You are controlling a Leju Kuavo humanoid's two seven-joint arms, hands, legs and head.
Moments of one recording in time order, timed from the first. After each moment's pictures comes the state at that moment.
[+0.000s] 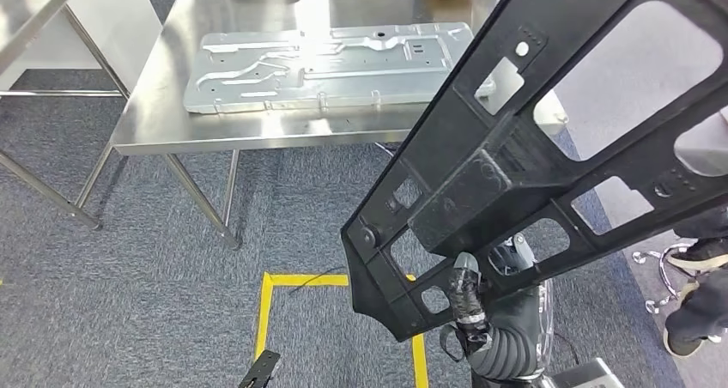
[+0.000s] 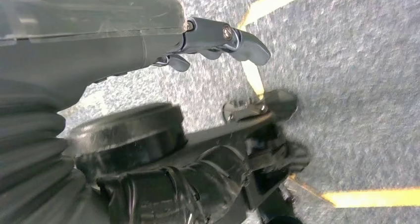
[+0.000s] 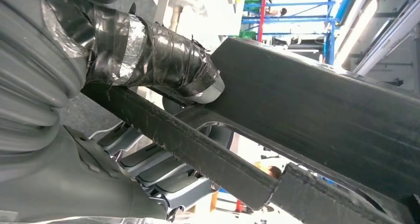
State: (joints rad) left arm -0.09 0.01 -0.77 -0.22 0.62 0.43 -0.10; right arm 0.00 -0.08 0.67 -1.94 0.23 -0.70 -0.22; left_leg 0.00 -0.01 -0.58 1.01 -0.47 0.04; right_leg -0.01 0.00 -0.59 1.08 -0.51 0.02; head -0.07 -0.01
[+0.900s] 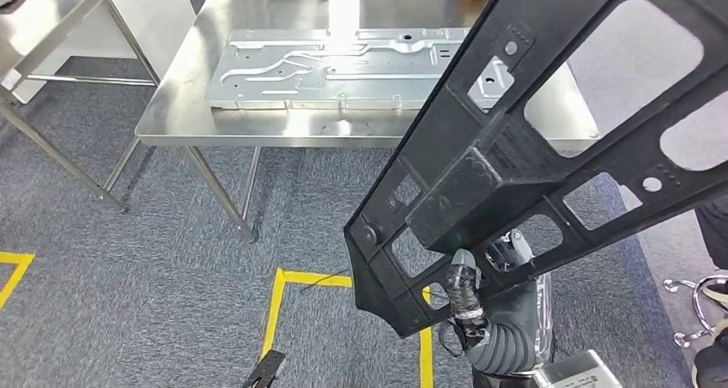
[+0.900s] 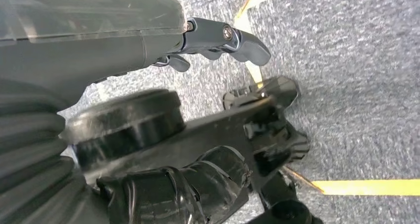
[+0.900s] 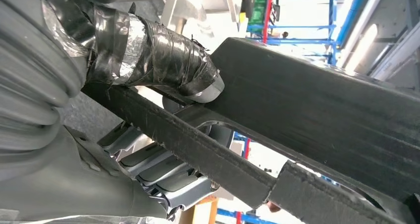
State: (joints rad) left arm -0.09 0.01 -0.77 -0.22 0.62 0.42 -0.09; right arm -0.02 -0.09 0.67 -1.93 0.25 -0.70 -0.19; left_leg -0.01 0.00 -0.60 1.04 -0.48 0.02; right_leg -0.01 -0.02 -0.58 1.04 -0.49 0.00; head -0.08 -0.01
